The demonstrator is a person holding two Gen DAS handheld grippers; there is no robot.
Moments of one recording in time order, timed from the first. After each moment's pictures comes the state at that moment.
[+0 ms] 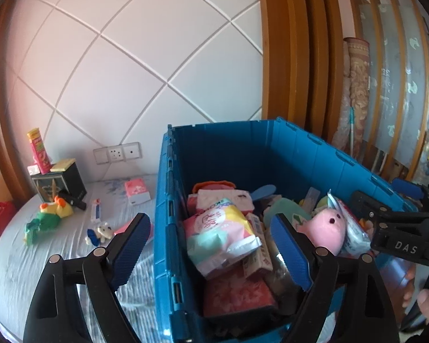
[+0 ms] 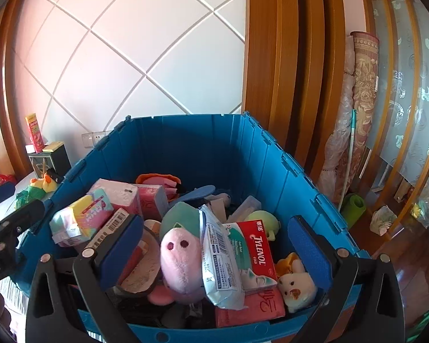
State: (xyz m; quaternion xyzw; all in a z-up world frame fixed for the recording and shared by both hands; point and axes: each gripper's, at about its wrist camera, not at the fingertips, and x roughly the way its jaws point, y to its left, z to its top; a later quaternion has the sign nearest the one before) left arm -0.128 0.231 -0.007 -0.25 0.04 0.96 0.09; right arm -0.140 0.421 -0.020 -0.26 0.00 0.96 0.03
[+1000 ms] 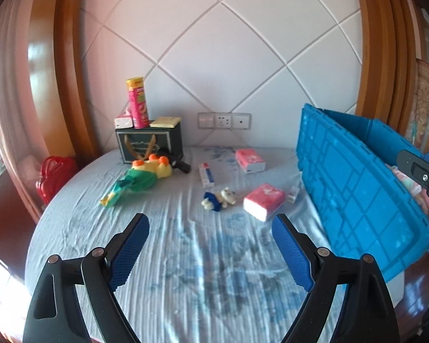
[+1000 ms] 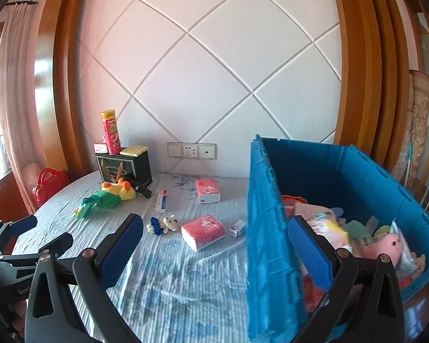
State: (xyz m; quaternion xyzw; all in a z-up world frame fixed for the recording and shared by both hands) left arm -0.104 -0.104 -0.040 -0.30 0.00 0.95 -0.04; right arm -0.133 0.118 -0.006 -0.23 -0.02 0.97 -0.08
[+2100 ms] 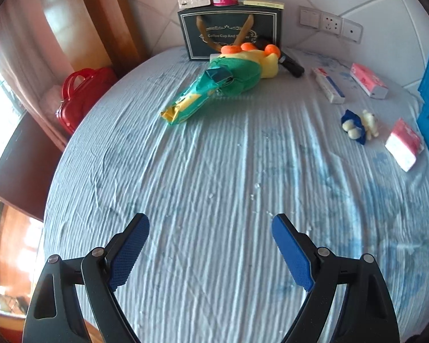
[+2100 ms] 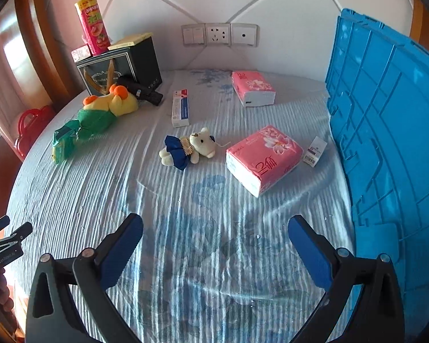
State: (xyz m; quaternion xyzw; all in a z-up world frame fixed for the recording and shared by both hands) left arm -0.250 -0.329 -0.211 -0.50 0.00 0.85 -0.16; right arm -0.324 -0.007 -0.189 -0.48 -0.02 0.87 -0.09
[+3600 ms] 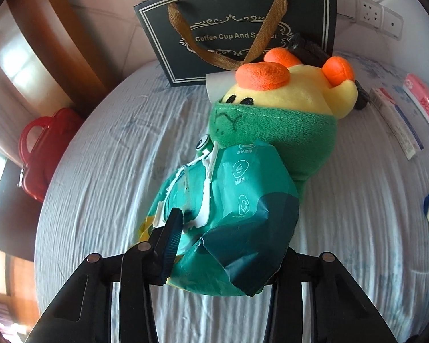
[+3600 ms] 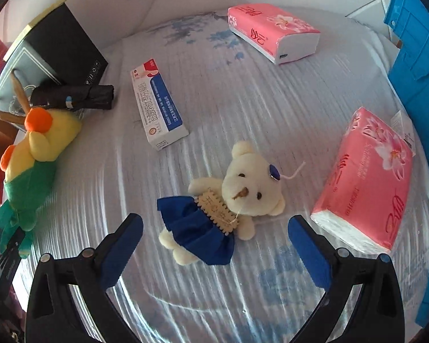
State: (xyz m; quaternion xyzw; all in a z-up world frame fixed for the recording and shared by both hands) left arm -0.475 -0.402 -0.278 -0.51 0.05 0.85 -0.14; right arm -0.514 -0.093 -0.311 -0.59 0.09 0.81 0.02
